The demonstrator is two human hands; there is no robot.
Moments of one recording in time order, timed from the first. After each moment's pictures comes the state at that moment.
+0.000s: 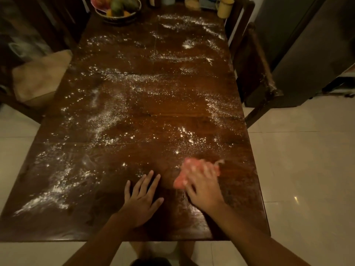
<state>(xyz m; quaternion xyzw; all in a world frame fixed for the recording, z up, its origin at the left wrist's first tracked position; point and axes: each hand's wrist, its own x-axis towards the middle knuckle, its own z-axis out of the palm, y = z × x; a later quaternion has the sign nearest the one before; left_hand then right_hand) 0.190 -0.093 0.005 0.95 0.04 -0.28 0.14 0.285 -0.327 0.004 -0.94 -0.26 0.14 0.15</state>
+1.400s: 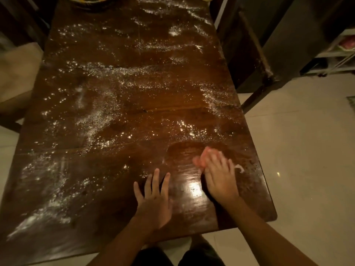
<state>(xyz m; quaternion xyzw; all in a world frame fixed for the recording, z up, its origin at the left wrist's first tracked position) 0.205 -0.117 0.042 0.93 0.02 -0.35 0.11 0.280 -0.340 -0.002 -0.98 -0.10 0.11 0.14</state>
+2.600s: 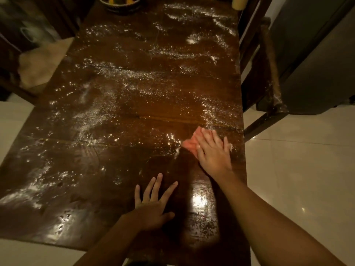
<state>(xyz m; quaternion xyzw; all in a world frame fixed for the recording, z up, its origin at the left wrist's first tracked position) 0.256 -0.193 0.017 0.90 0.04 -0.42 0.14 0.454 -0.369 -0.008 -0.96 -0.24 0.12 0.11</state>
